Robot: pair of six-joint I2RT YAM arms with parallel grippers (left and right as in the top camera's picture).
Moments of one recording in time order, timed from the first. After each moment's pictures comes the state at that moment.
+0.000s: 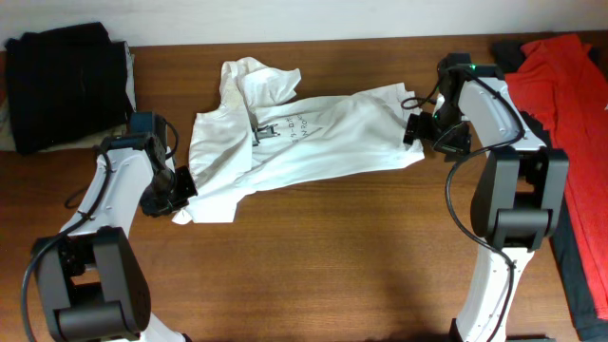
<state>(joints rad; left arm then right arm) 0.09 1.79 1.24 -1.01 0.01 -0.29 -0.05 2.24 1.81 -1.17 -0.08 0.28</state>
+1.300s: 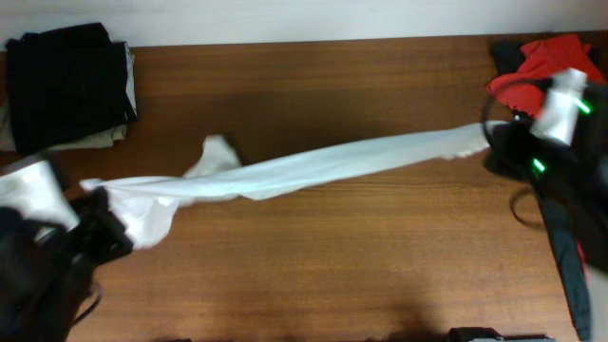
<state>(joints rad) 0.09 0.95 1.75 -1.36 0.00 -0.32 -0.04 1.15 1.75 -1.27 -0.11 0.31</state>
